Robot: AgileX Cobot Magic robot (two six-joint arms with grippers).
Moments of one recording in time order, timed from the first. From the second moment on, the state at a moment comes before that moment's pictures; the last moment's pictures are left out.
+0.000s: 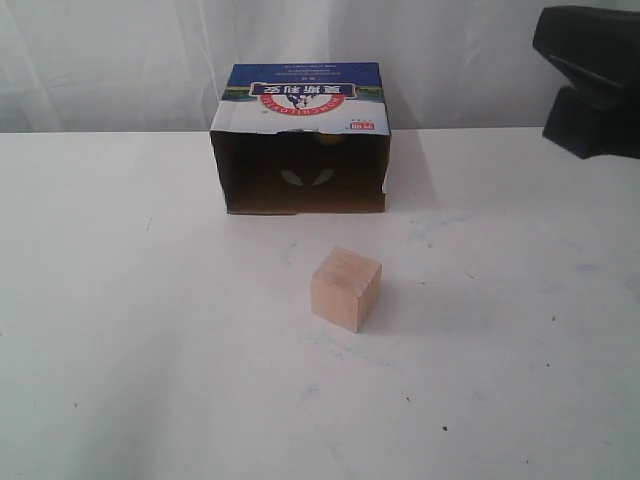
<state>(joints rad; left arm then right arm) 0.07 0.24 -0.17 -1.79 0.10 1.91 0.48 0.76 -0.64 -0.60 -0.08 0.68</state>
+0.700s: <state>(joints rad) 0.07 0.24 -0.17 -1.79 0.08 1.91 -0.05 0.28 -0.57 -0.60 -0.01 0.49</state>
